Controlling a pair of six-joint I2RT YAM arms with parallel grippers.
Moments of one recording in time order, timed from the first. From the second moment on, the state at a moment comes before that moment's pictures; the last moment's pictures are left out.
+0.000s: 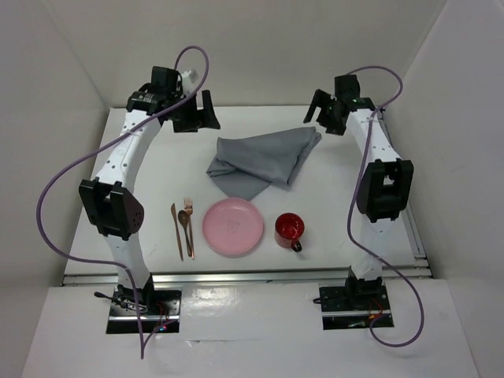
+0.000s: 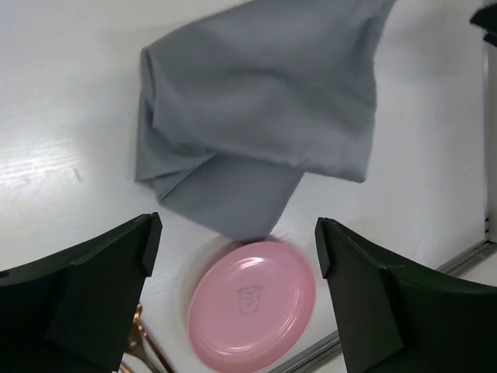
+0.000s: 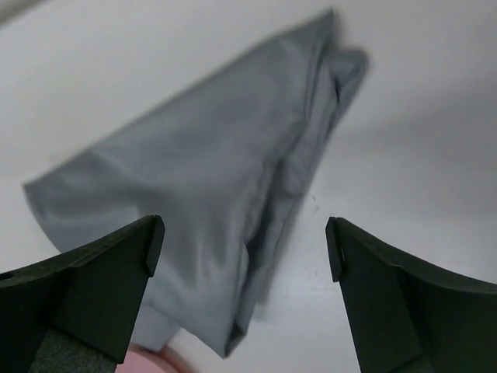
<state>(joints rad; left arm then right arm) -0.18 1.92 2.09 -0.92 0.37 -0.29 0.06 2.08 2.02 -0.69 -0.12 0.45</state>
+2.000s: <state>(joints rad) -0.25 2.09 1.83 -0.83 0.19 -0.37 0.27 1.81 1.39 -0.31 -0.27 0.85</state>
